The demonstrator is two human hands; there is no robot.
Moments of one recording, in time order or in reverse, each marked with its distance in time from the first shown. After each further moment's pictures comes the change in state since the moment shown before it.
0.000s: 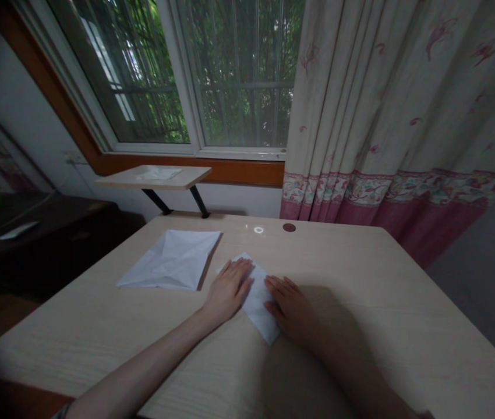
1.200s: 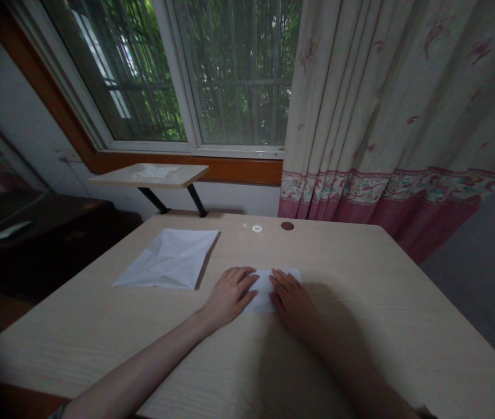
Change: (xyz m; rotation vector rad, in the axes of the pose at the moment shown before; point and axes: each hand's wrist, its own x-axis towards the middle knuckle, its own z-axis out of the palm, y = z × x) left_hand -0.001 0.014 -0.012 -0.007 -0.123 0.111; right_hand -0.013 0.022 0.018 -0.181 0.027 0.045
